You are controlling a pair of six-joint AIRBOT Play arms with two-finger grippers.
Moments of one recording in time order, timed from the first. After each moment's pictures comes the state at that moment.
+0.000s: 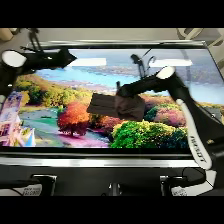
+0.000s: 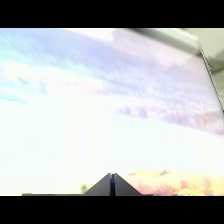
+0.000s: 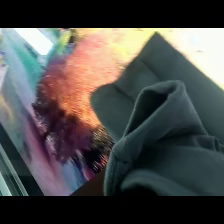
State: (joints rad) left arm -0.11 -1.46 1.65 0.85 -0.87 -1.48; right arm 0.27 -1.67 1.50 -0.62 1.09 0.95
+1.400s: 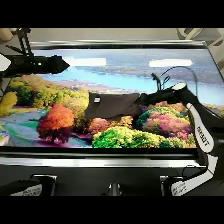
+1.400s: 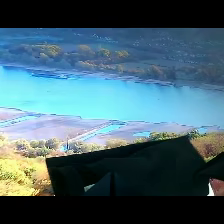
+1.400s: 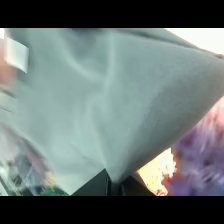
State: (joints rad) left arm -0.12 -1.34 1.57 0.99 -1.00 -1.44; right arm -0.08 -1.73 1.37 -0.54 1.21 0.89
